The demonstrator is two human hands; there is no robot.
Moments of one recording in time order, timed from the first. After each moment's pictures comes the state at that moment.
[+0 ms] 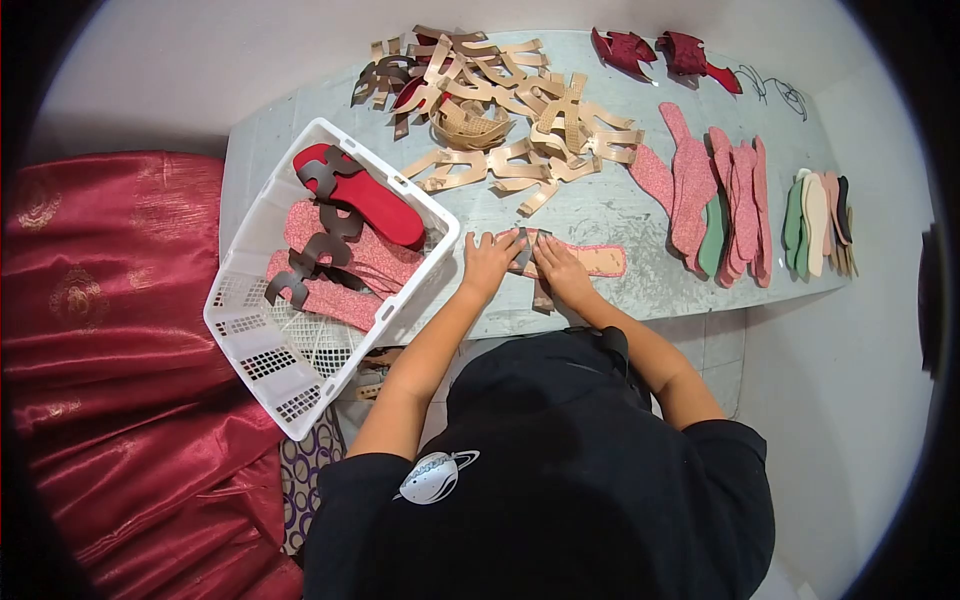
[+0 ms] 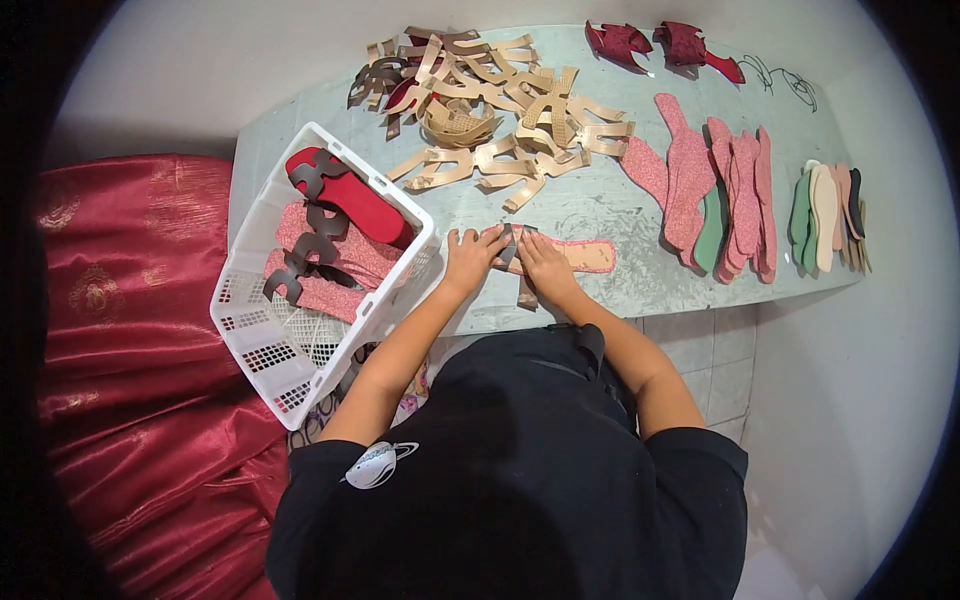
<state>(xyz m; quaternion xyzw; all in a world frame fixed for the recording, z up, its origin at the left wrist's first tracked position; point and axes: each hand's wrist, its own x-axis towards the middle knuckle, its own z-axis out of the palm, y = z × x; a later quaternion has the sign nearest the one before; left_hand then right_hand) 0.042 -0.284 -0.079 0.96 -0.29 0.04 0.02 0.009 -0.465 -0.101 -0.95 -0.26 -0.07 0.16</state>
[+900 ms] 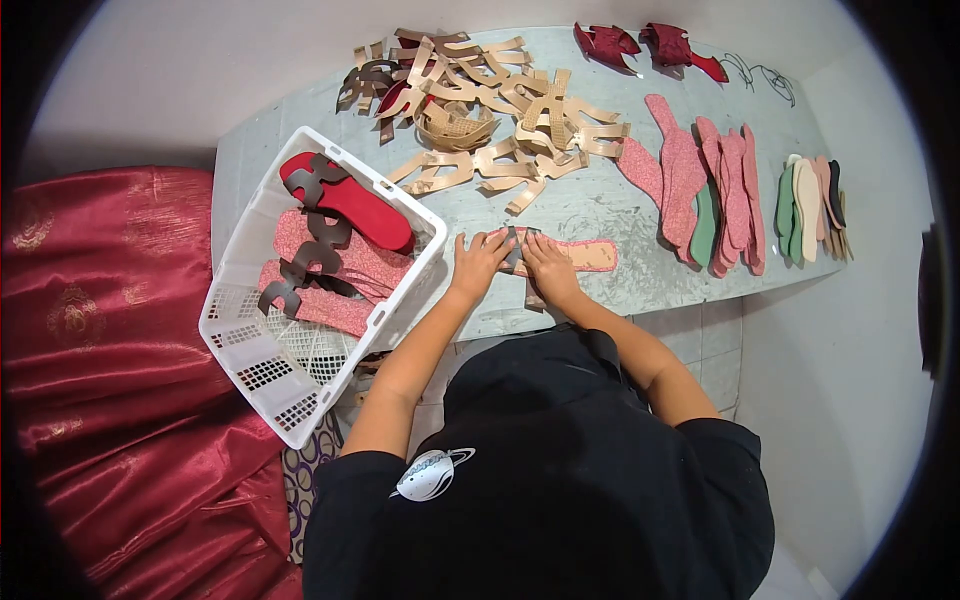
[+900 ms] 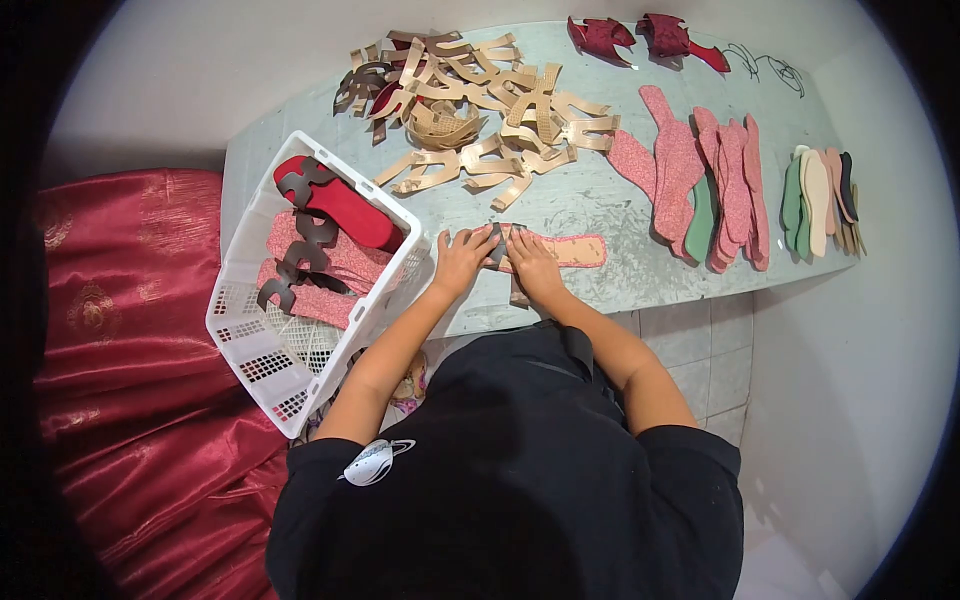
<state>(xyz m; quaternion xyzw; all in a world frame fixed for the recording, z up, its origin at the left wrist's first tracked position) 0.042 -0.280 -0.084 0.95 -0.30 0.03 0.08 0.007 -0.454 -0.111 -0.96 -0.20 -0.08 0.17</state>
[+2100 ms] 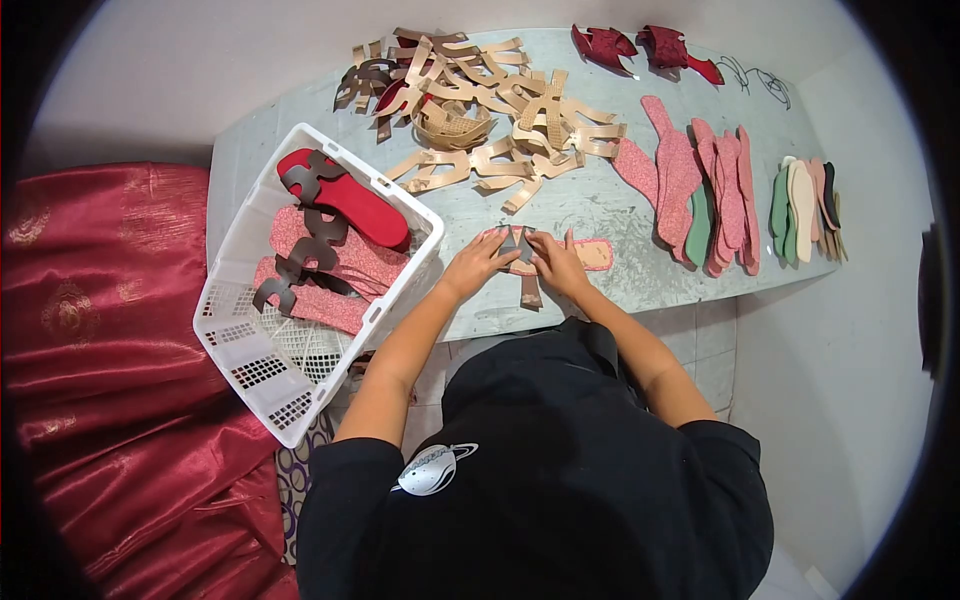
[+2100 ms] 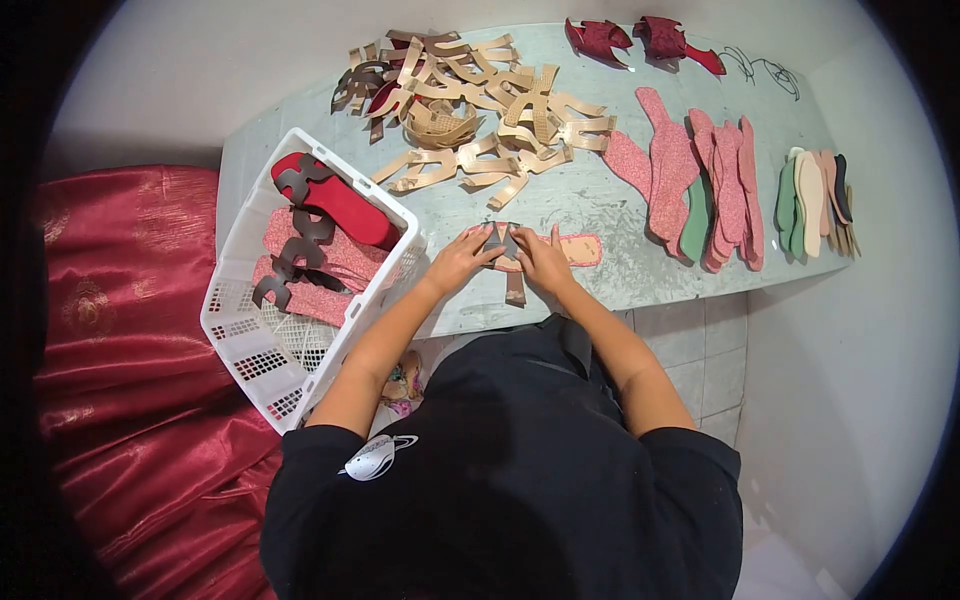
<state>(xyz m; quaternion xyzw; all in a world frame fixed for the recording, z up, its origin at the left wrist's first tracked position) 0.054 -0.265 -0.093 0.87 -0.46 0.02 0.19 0.013 -0.476 -0.090 -0.91 -0.12 0.06 0.39</state>
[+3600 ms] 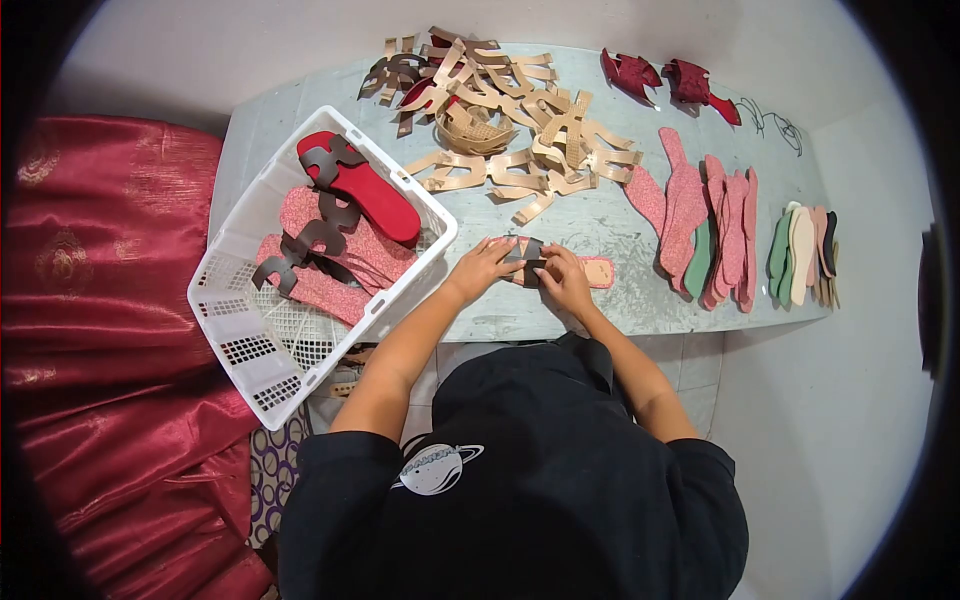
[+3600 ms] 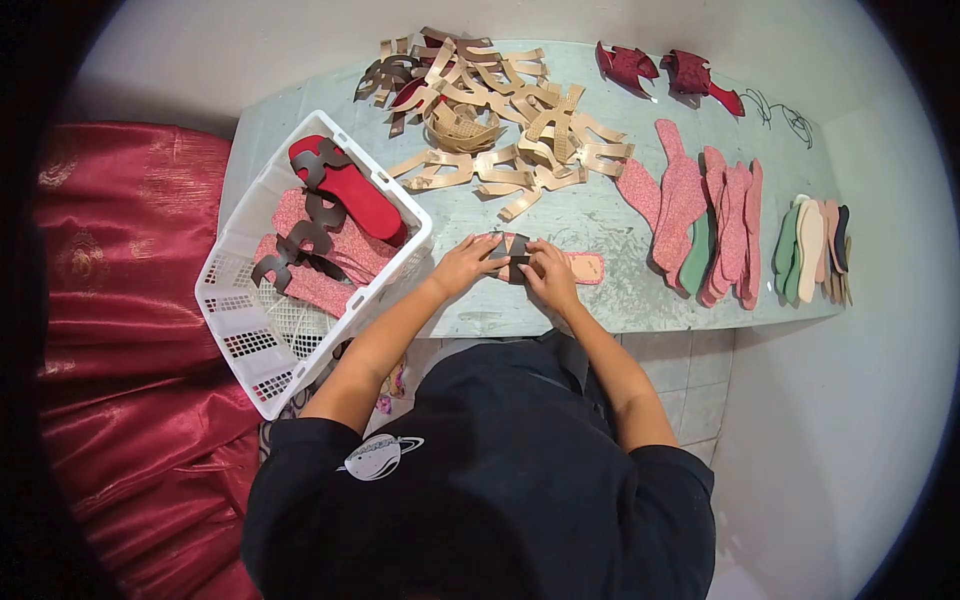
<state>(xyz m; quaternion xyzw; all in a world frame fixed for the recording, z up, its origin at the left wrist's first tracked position) 0.051 -0.267 -0.089 0.89 -0.42 -0.03 0.14 0.014 -0.481 -0.088 -0.89 -0.13 -0.06 0.43</state>
